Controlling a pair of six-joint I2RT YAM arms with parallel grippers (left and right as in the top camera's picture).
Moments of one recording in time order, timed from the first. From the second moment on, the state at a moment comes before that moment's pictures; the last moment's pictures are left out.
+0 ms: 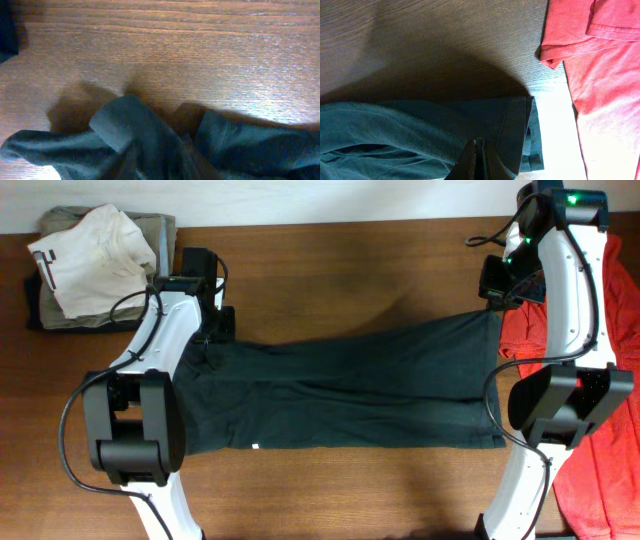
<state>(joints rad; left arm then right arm) -0.07 2.07 1.60 -0.86 -0.09 -0.07 -0.13 2.22 2.37 -1.68 -0.08 0.19</state>
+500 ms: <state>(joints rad) -0.06 1.91 1.61 -1.23 -0.09 -0.08 -0.13 2.22 2.36 -1.69 -0.04 0.19</state>
